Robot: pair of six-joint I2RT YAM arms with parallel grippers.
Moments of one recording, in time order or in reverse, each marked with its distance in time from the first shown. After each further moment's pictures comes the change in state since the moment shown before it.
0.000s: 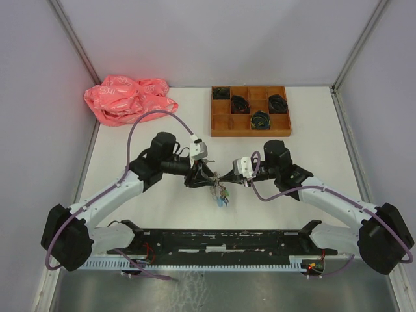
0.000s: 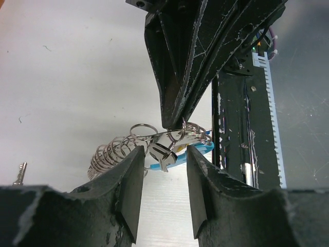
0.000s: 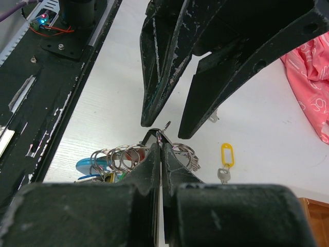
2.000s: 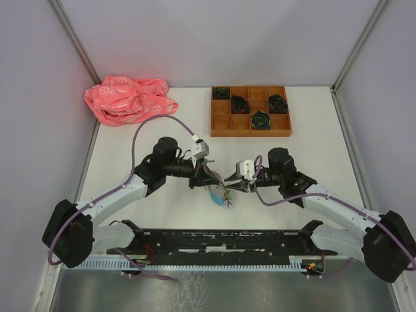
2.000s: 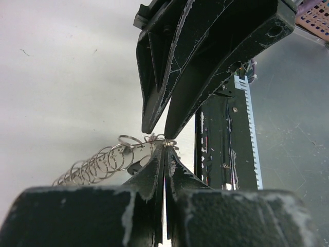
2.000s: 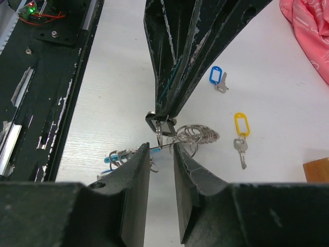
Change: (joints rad) left arm -0.033 0.026 -0.094 0.262 0.014 -0.246; right arm -0.005 -0.079 -0.111 0.004 0.096 0.085
